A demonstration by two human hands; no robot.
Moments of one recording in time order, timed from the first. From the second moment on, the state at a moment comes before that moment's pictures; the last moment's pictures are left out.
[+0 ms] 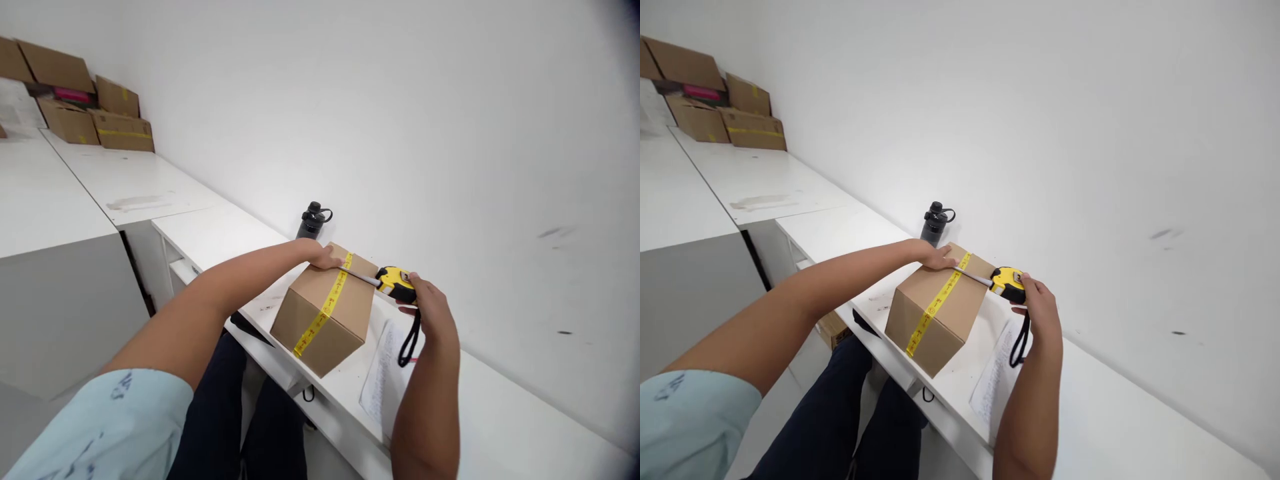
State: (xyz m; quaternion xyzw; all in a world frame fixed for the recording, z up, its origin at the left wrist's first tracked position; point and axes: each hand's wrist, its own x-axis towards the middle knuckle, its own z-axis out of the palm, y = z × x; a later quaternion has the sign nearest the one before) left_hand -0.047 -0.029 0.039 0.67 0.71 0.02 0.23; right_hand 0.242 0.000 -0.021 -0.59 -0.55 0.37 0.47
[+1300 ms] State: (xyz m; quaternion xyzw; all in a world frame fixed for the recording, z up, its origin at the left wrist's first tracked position) left_hand -0.064 0.055 0.041 0.73 0.68 0.06 0.05; right_hand 0.186 0.028 -0.049 -0.48 -0.50 0.18 0.70
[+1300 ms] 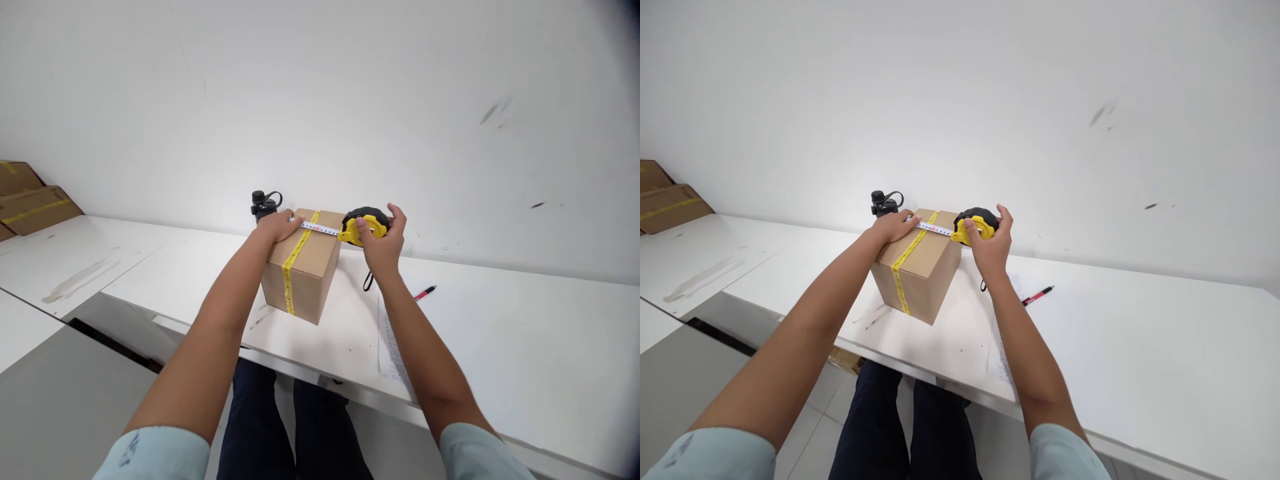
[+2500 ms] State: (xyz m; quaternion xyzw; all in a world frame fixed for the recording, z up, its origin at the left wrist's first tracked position) left_hand -0.070 0.045 0.039 0.71 0.69 0.13 0.00; right_hand 0.158 0.010 -0.035 -0.36 -0.50 -0.03 0.79
